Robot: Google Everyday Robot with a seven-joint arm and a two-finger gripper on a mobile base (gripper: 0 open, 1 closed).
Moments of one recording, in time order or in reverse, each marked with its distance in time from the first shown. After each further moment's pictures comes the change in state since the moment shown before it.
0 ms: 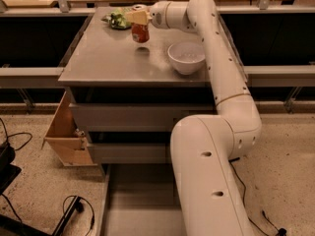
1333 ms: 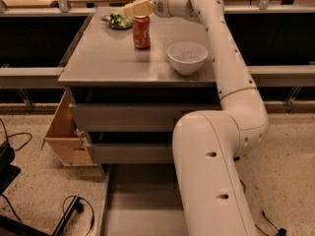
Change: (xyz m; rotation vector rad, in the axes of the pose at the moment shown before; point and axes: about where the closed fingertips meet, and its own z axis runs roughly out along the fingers) arm -0.041 0.010 -0.017 0.018 -0.017 -0.119
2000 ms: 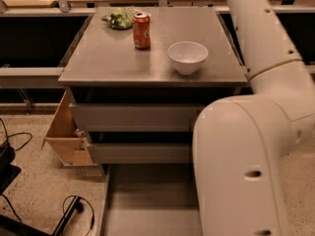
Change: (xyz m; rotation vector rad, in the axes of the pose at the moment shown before) arm -0.104 0.029 -0.059 0.095 0.091 -0.273
